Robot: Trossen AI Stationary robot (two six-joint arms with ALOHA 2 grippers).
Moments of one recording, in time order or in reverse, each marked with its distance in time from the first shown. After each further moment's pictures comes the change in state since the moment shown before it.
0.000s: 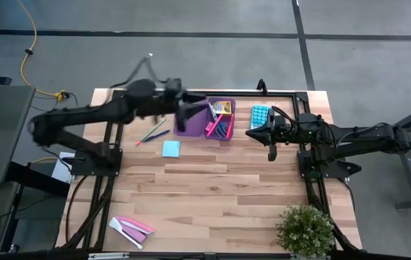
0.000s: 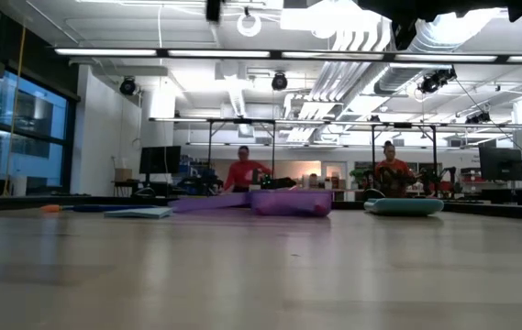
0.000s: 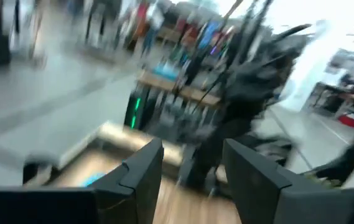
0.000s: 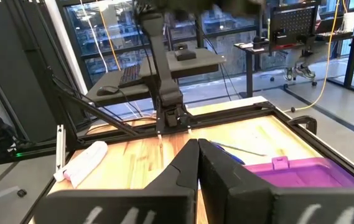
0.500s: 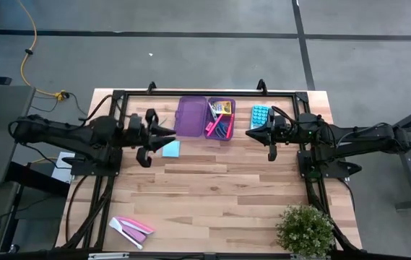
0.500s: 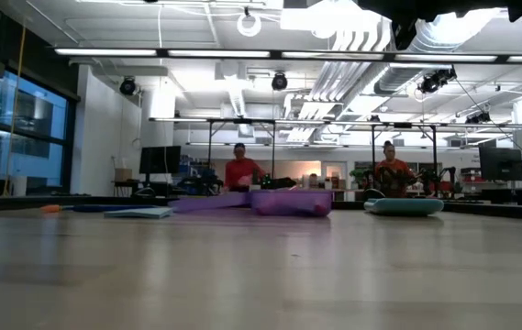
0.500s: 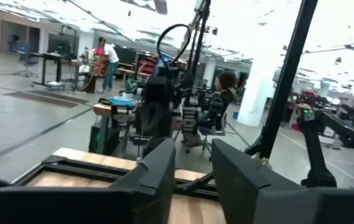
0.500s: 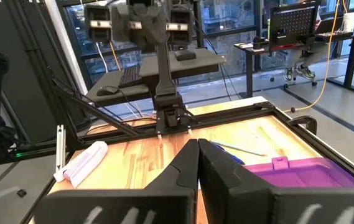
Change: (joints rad) left arm -0.343 -0.446 -0.507 0.251 -0.203 0.087; right arm 0.000 0.000 0.000 0.000 0.000 0.000
